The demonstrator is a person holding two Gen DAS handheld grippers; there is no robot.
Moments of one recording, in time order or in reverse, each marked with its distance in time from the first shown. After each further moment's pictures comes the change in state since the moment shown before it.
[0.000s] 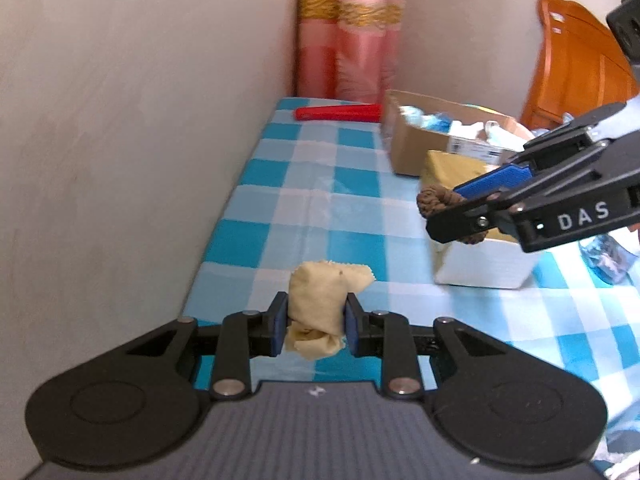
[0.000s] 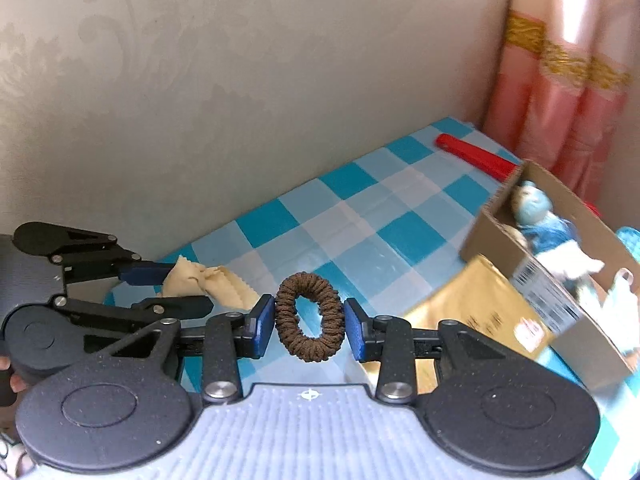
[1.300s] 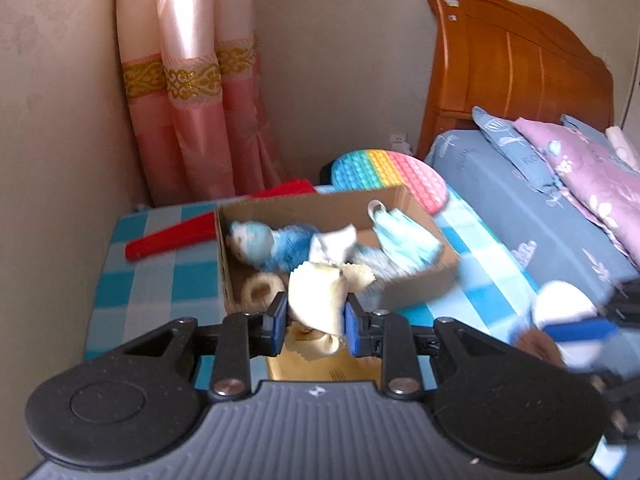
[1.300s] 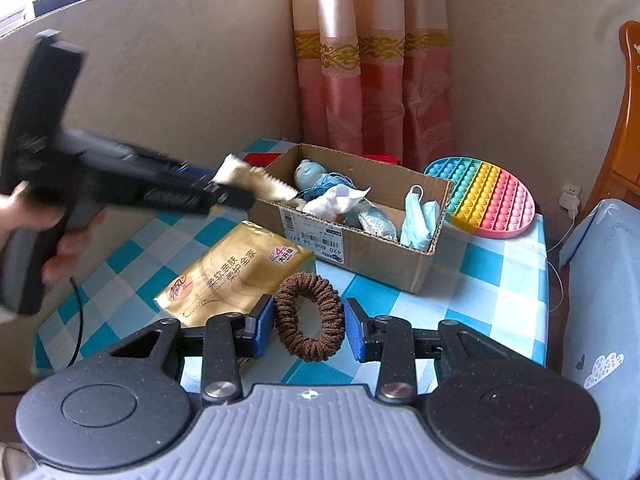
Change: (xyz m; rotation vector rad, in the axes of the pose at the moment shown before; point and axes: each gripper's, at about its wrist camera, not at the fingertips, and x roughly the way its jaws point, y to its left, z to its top) left arm 0.085 -0.119 0.156 0.228 -0.050 -0.215; right arm -0.110 -0.106 -0.102 0.319 -0.176 -0.269
